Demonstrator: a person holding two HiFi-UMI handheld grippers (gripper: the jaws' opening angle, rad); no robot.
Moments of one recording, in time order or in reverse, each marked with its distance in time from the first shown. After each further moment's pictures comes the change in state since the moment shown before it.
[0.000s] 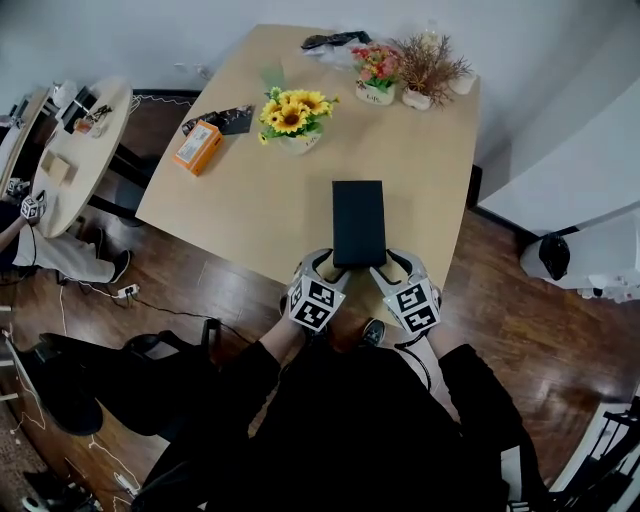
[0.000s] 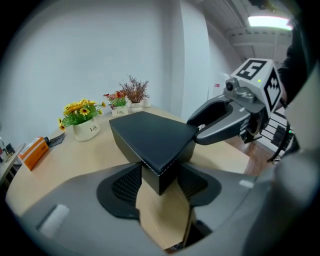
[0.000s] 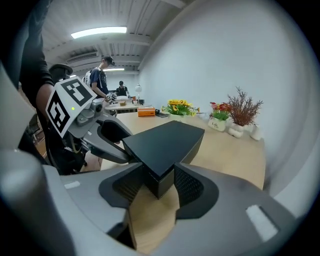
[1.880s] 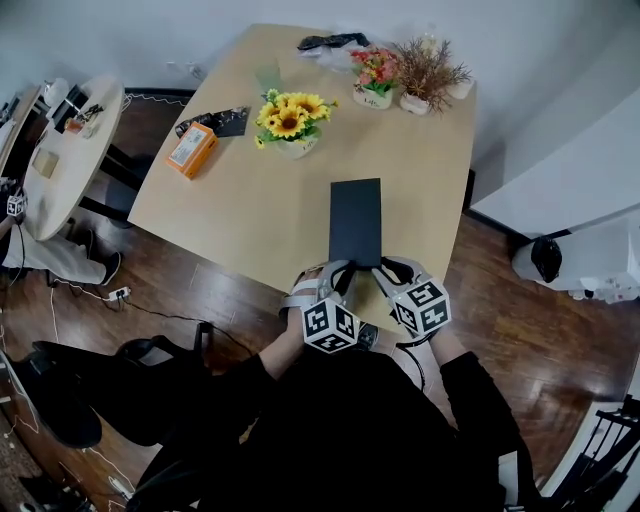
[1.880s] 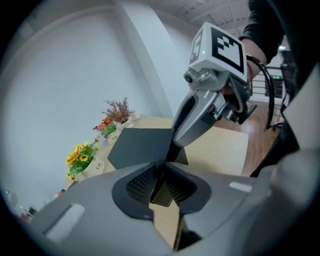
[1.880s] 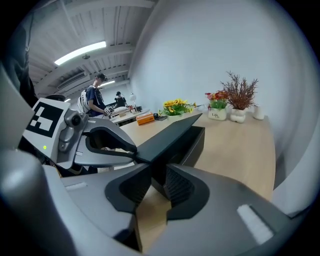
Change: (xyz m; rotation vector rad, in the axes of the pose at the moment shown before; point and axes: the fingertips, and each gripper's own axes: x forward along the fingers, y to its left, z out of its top) left arm -0.018 -0.022 0.042 0.415 0.010 0.093; right arm -0.009 -0.002 0.023 0.228 -0.018 0.110
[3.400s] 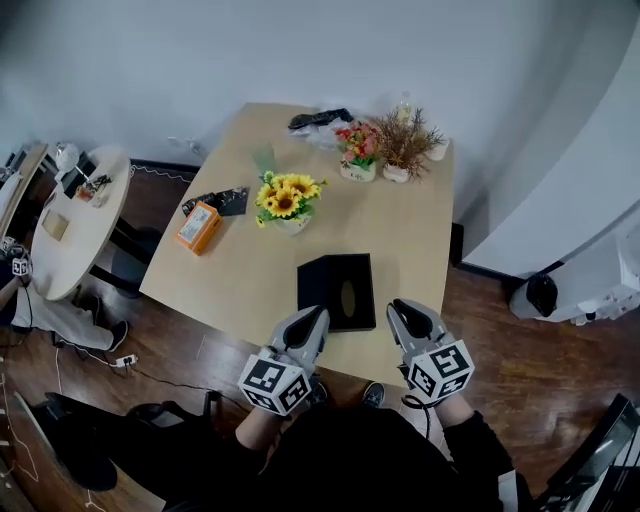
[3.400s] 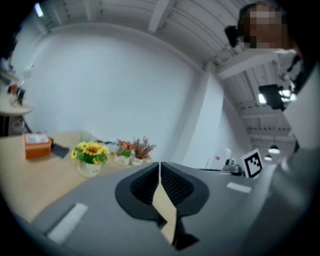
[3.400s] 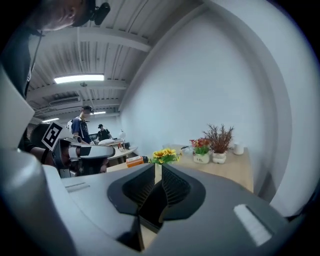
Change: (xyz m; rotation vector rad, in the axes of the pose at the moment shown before) left arm -0.137 0.121 0.084 -0.816 -0.587 -0.037; right arm -0.103 0.010 0.133 0.037 -0.443 -0.166
